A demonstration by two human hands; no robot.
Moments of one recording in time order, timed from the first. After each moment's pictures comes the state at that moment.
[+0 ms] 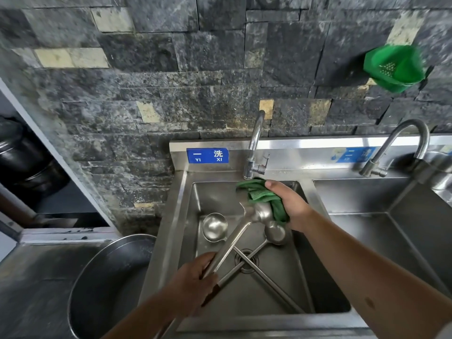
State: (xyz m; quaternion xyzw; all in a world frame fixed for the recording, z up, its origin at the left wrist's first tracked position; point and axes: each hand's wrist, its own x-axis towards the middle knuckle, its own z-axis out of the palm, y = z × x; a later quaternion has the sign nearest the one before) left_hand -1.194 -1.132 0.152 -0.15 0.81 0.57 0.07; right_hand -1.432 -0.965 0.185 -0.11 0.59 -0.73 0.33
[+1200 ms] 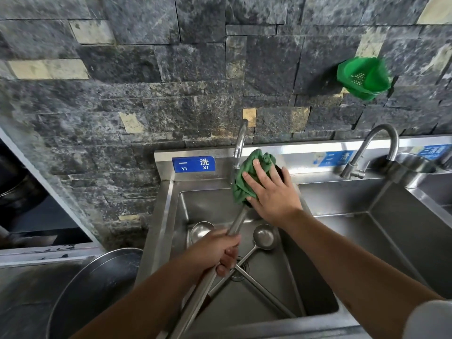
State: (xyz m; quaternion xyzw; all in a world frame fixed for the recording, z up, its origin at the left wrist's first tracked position) left_hand -1.282 -1.103 0.197 -0.20 0.57 0.77 0.22; right_hand -1.444 -0.960 0.198 -0.36 0.92 0.02 -0.15
